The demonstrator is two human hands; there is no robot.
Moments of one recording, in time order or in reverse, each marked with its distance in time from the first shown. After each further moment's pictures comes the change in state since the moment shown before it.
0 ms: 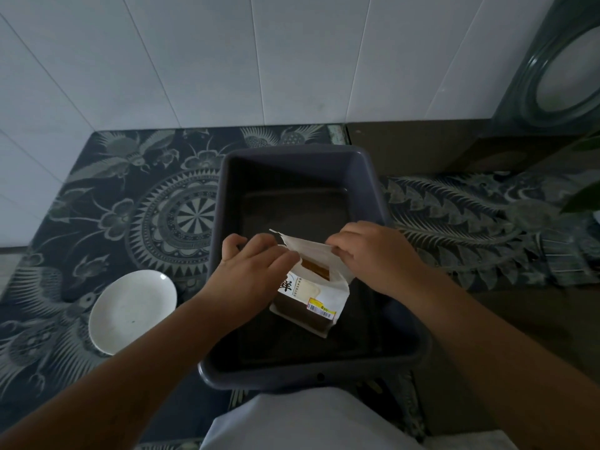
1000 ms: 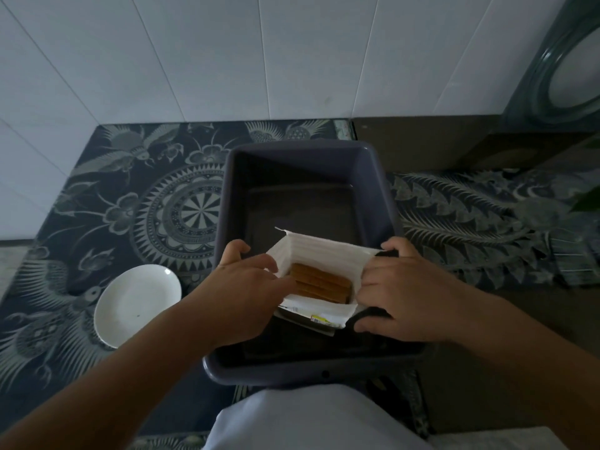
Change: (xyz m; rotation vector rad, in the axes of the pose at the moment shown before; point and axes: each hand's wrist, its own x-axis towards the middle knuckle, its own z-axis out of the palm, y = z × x) left_hand -0.018 0.003 -0.026 0.059 -0.279 0.094; right_hand -0.044 -0.009 -0.026 -0.219 -0.368 -0.203
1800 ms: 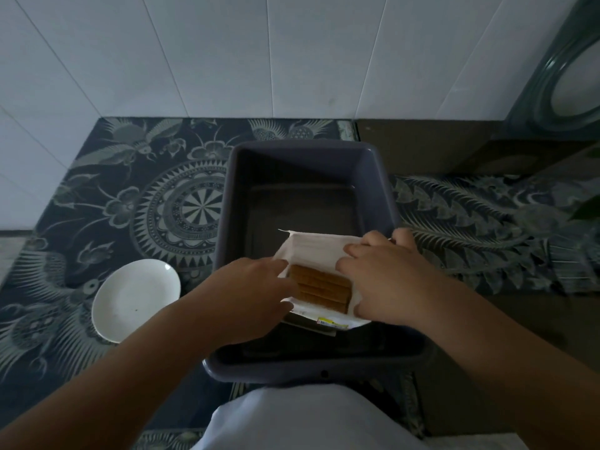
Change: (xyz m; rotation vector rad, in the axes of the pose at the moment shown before) left_hand 0.006 0.005 -0.016 -0.163 -0.133 -0.022; right_hand 0.037 -0.022 -0.020 -0.095 -0.174 0.240
